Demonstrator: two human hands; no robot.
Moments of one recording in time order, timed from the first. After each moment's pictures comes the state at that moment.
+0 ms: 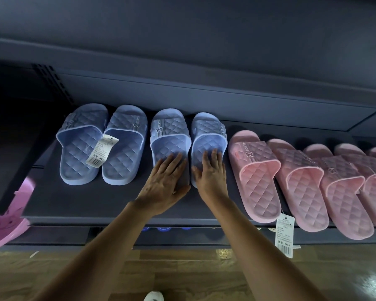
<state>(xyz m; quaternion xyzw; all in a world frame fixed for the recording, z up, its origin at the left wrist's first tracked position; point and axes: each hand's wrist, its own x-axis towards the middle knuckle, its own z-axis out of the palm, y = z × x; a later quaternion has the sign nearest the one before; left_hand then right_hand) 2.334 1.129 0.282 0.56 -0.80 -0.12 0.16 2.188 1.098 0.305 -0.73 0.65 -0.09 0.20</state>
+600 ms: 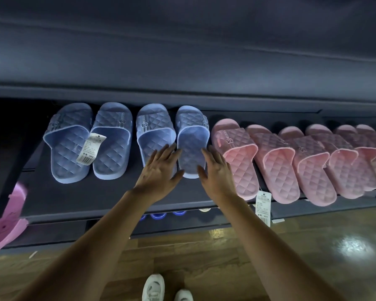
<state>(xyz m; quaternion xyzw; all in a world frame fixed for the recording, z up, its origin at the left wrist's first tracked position) 2.316 1.134 0.327 0.57 -0.78 -0.20 0.17 2.149 1.132 0.338 -0.74 0.64 -0.16 0.16</state>
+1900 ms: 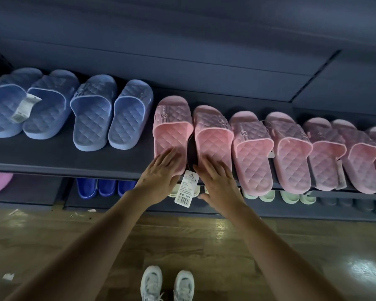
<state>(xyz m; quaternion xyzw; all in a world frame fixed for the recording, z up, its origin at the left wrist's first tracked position) 2.111 1.179 0.311 0.59 -0.77 -0.19 0.12 1.916 1.163 0.305 -0.89 0.45 0.00 0.00</state>
